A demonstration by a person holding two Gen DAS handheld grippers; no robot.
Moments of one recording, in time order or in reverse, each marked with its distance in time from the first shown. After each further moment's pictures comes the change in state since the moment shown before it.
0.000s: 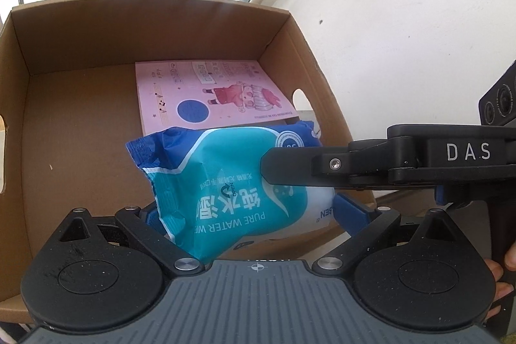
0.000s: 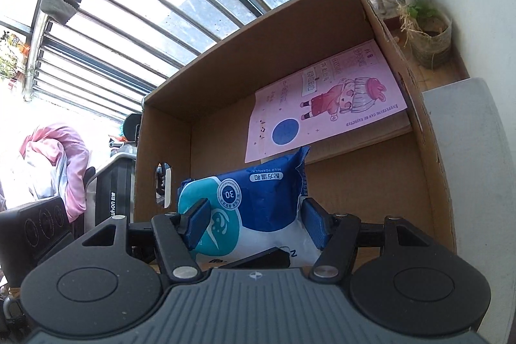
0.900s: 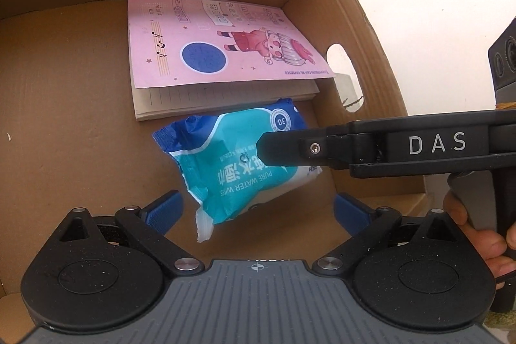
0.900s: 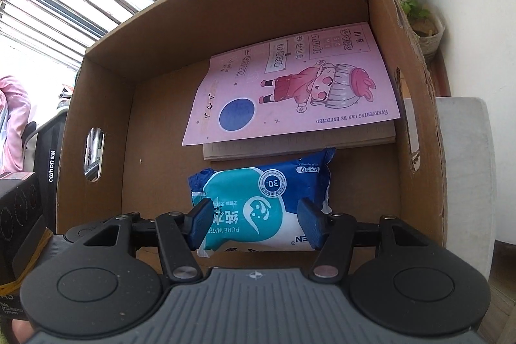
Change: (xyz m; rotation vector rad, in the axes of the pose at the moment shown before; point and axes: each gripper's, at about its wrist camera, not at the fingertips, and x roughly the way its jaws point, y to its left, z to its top) left arm 0.064 0.031 -0.004 -0.049 0.146 -0.033; right arm 0.056 -0.010 0.019 -0.142 0.140 -0.184
